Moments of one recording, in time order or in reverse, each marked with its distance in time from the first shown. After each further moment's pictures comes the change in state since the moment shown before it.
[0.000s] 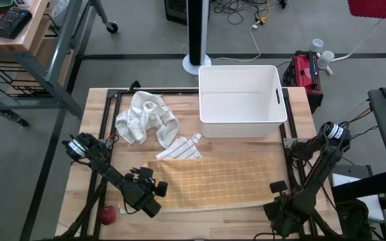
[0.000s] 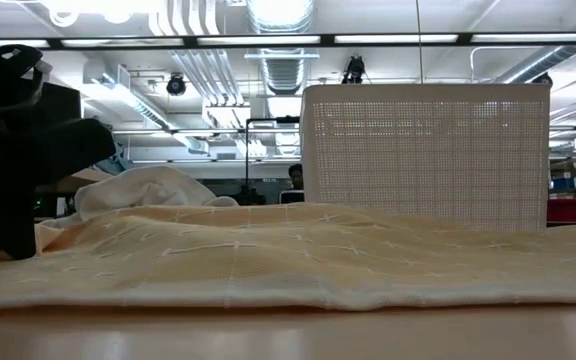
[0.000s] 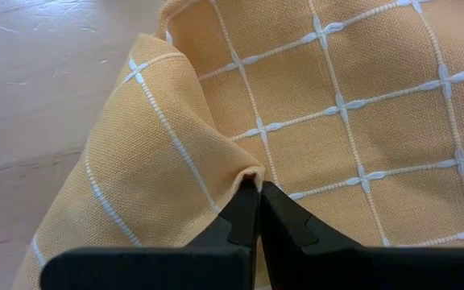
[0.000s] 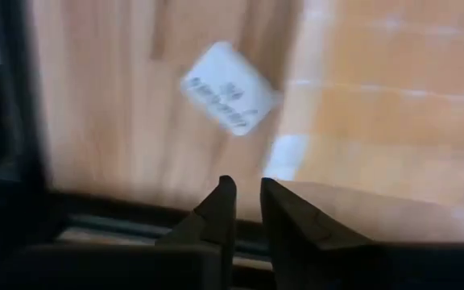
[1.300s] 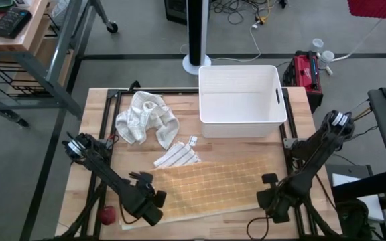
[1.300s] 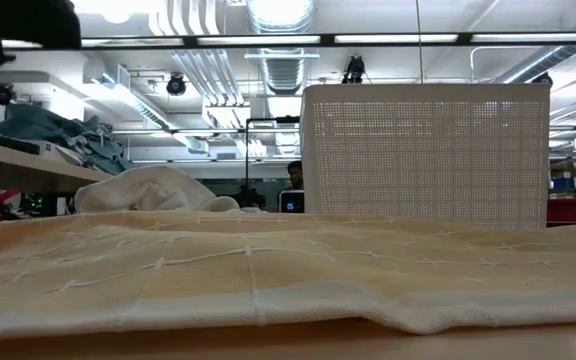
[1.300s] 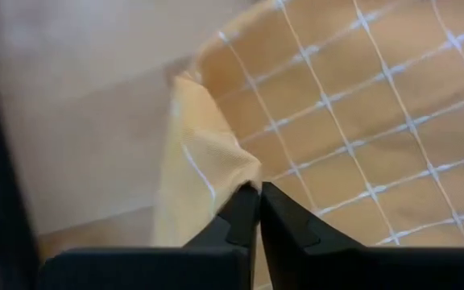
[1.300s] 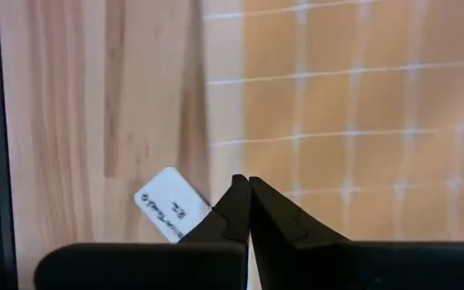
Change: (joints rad) left arm -0.027 -0.010 0.326 -0.360 0.225 0.084; right arm -0.101 -0.188 -0.249 0.311 0.166 0.015
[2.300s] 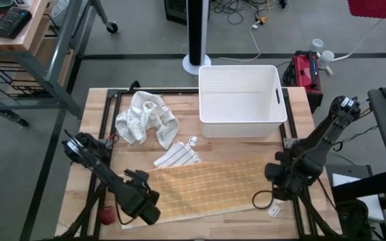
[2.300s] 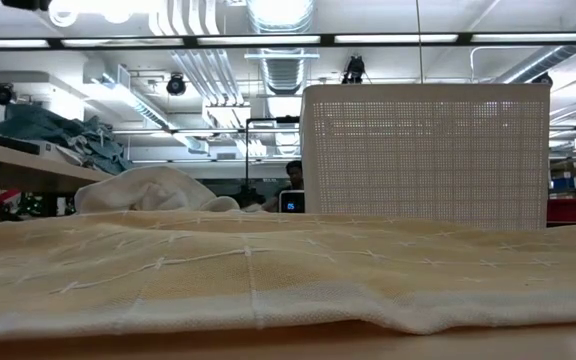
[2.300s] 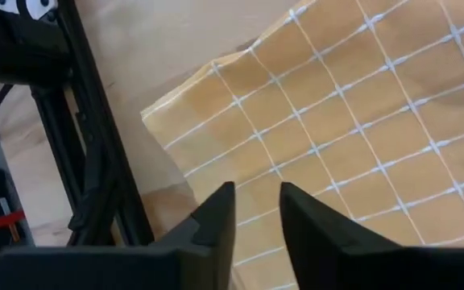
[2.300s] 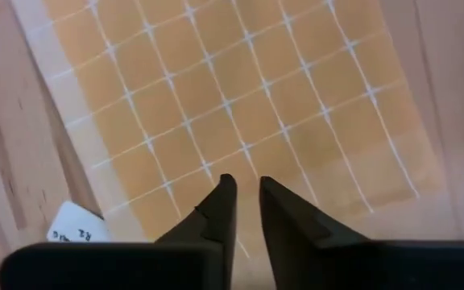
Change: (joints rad) left arm -0.001 -0.017 0.116 -0.227 0.137 0.078; right arm -0.029 -0.340 -0.138 -0.210 0.196 0.313
